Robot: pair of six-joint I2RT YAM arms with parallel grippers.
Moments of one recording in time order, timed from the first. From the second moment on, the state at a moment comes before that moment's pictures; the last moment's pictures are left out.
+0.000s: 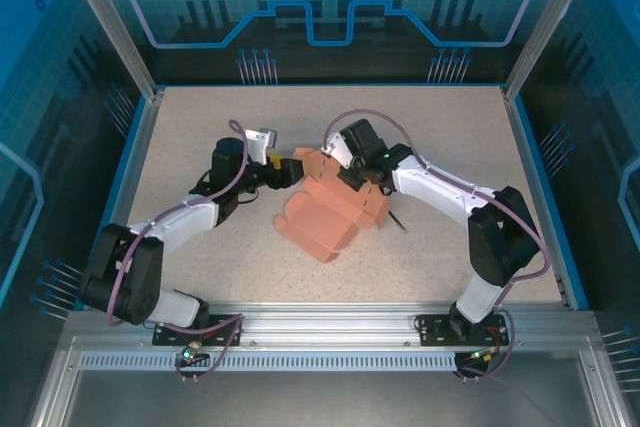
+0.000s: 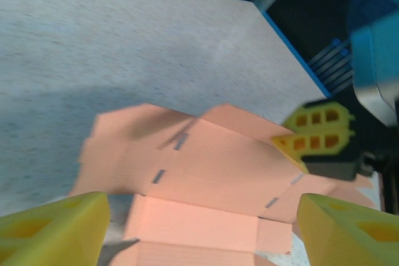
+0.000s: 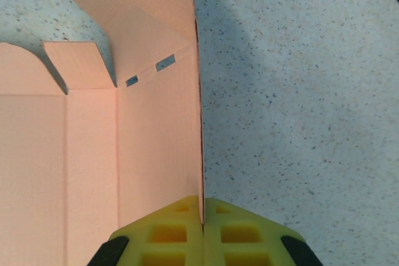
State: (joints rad) left arm -0.26 1.41 0.72 0.28 0.47 -0.40; right arm 0.64 1.71 1.28 -0.48 0.18 -0.40
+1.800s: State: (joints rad) left arm -0.16 1.82 0.96 0.05 0.48 -0.42; right arm 0.79 1.79 1.08 0.09 0.55 -0.89
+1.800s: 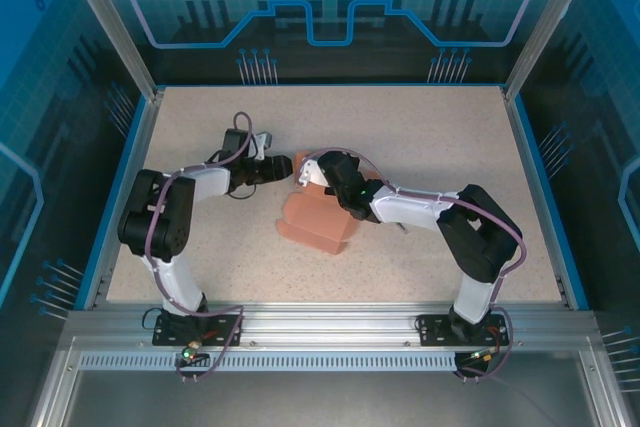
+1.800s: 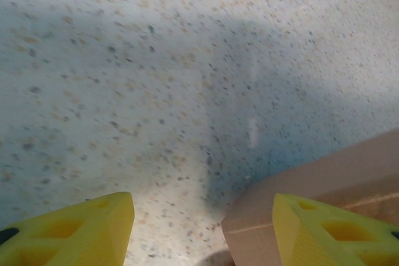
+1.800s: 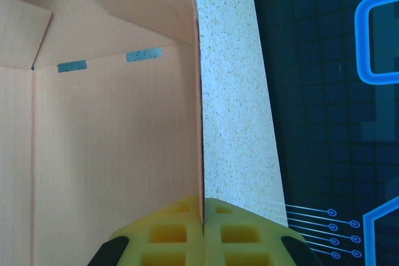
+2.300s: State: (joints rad) left arm -0.20 1.76 0.85 0.17 0.51 -0.42; right arm 0.78 1.79 1.07 0.09 0.51 -0.88
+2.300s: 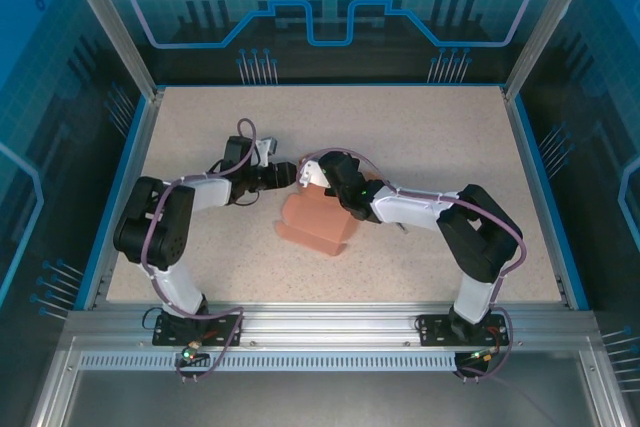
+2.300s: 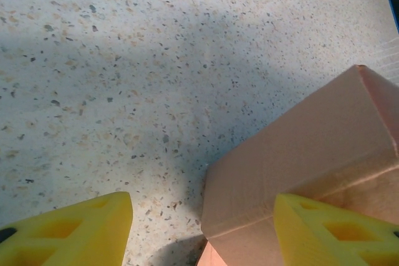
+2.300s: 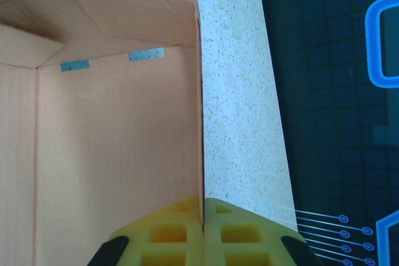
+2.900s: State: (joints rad) left arm -0.24 1.74 0.81 0.24 0.53 -0.37; right arm 0.75 1.79 1.07 0.07 0.44 -0.84
